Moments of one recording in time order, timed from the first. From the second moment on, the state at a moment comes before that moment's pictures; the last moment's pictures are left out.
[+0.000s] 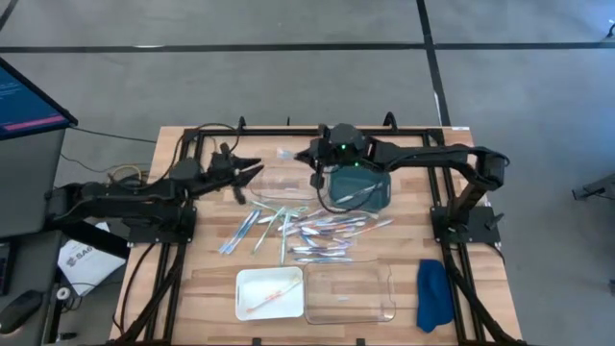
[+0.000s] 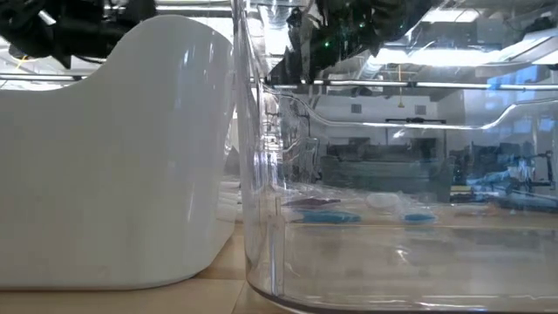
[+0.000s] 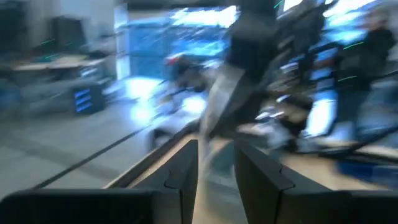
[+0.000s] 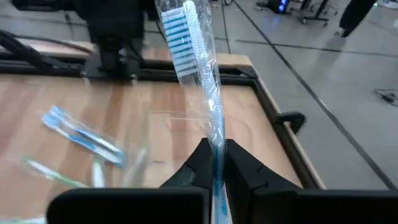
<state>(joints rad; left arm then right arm) 0.30 0.80 0.27 0.64 -0.05 -0.04 -0.27 1.70 1.21 0.15 -0.07 -0.19</state>
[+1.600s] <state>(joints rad) 0.33 0.98 0.25 0.77 0.01 -0.01 -0.32 1.91 1.28 0.11 -0.15 -0.11</state>
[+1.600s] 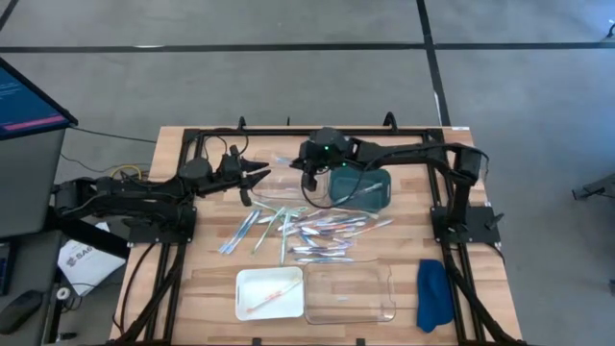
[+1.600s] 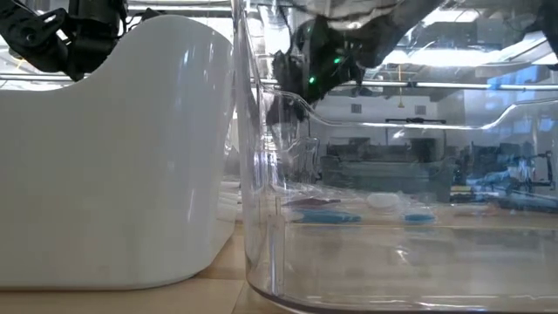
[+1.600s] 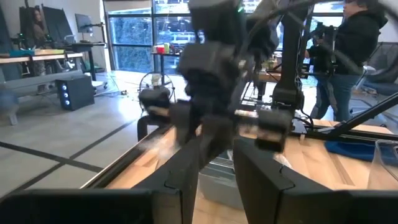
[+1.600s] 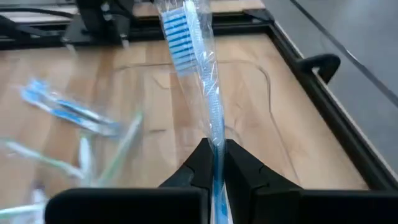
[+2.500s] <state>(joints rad) 0.33 0.98 0.25 0.77 0.01 0.00 -0.31 1.95 1.27 -0.03 -0.02 -0.14</state>
